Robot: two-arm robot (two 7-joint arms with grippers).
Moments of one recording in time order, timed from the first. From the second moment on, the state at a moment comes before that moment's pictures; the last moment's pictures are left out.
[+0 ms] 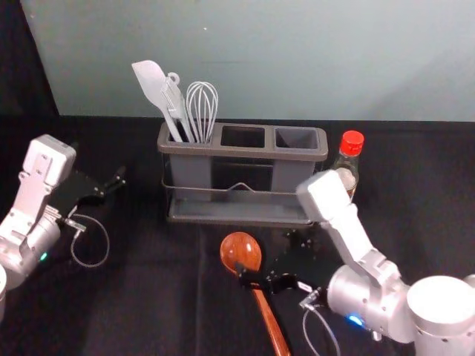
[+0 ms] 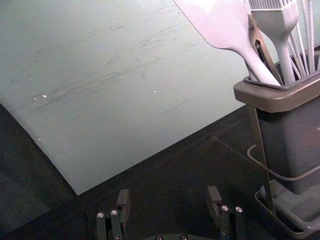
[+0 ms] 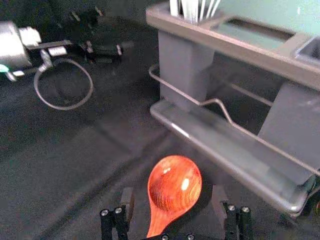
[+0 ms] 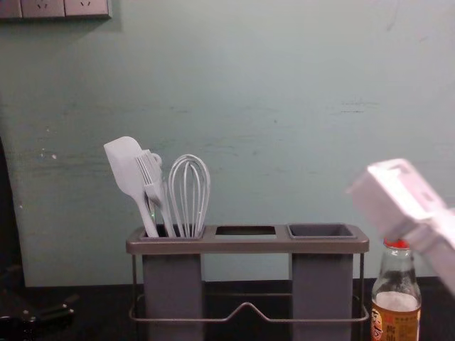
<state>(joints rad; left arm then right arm) -0.20 0.60 0.45 -1.41 -0.25 -0.12 0.03 0.06 0.40 -0.47 -1.80 0.21 0.49 0.28</state>
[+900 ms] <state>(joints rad) -0.20 0.60 0.45 -1.41 -0.25 -0.12 0.03 0.22 0.26 -0.52 -1.72 0.14 0.88 0.28</state>
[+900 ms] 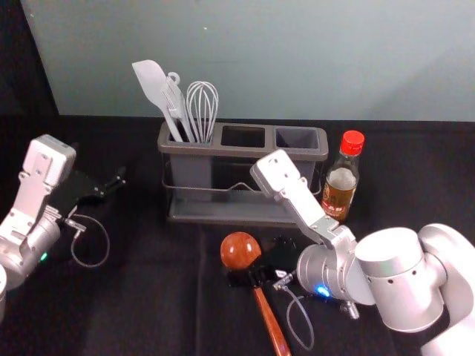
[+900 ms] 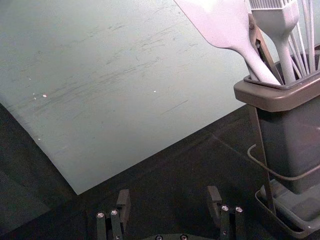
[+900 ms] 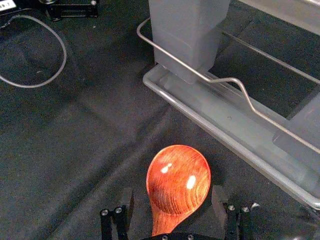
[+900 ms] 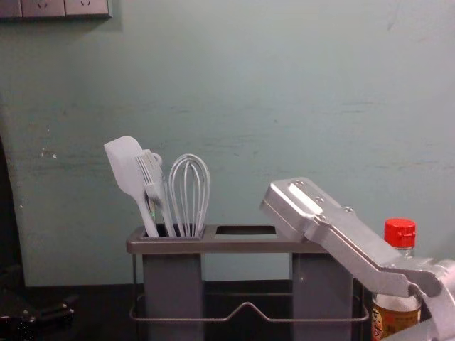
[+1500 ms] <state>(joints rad) -0.20 0.60 0.45 -1.41 -0.25 -0.12 0.03 0.24 0.23 -0.52 -1.67 0.10 0.86 0.31</state>
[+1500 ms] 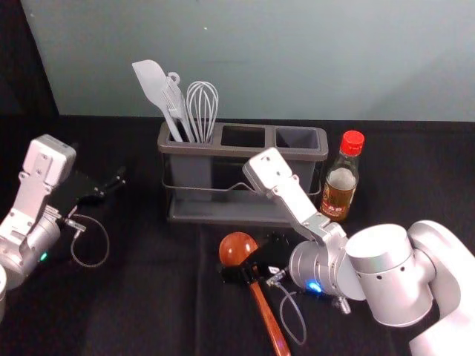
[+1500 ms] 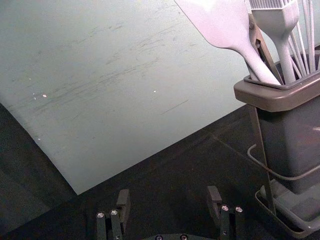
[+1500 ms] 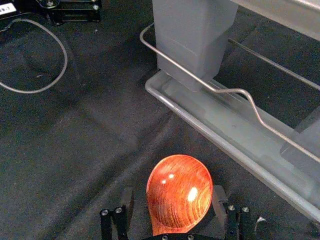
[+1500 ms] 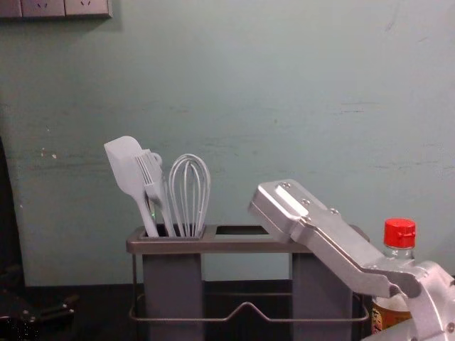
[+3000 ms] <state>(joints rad) -0.20 0.60 0.45 -1.41 -0.25 -0.12 0.03 0.26 0.17 -0.50 -1.60 -0.01 0.84 0.36</state>
